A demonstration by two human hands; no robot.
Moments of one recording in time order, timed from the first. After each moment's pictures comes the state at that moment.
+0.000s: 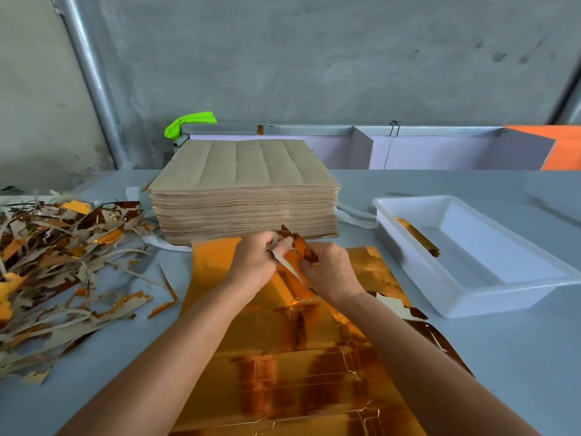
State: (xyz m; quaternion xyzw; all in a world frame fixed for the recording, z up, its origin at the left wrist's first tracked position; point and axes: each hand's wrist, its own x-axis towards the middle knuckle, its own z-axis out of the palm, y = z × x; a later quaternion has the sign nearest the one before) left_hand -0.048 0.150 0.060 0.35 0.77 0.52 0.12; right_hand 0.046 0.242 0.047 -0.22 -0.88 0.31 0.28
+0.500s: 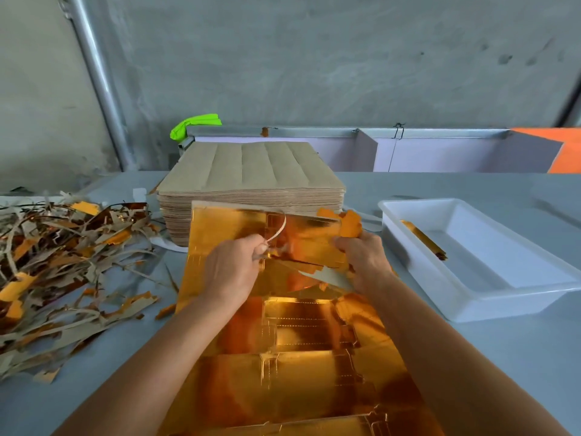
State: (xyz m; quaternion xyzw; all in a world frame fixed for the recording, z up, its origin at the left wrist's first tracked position) left_hand -0.073 0.118 0.053 0.41 0.85 0.28 -0.17; right_hand 0.043 0.277 0.064 -0.41 -0.58 0.64 0.29
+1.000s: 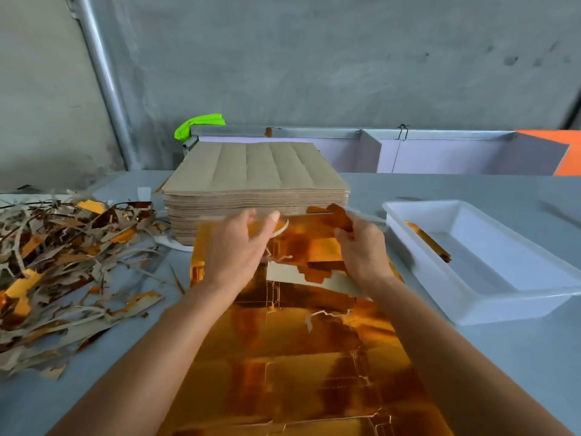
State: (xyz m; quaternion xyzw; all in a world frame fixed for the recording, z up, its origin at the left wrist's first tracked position) left_hand -0.072 0.122 0.077 0.34 0.83 0.42 -0.10; right_hand 0.043 0.270 0.068 -0.30 -0.81 0.35 0.35
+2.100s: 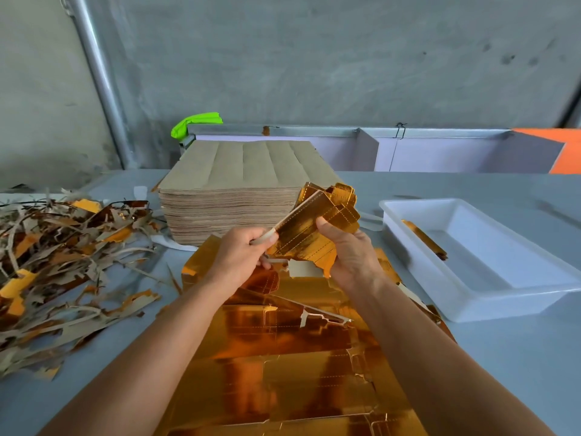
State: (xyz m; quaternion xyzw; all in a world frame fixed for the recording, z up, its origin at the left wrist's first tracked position) left_hand -0.080 0.129 0.061 0.37 0.76 0.52 0.08; right_hand 0.035 0.251 0.068 -0.21 -0.43 0.82 0.32
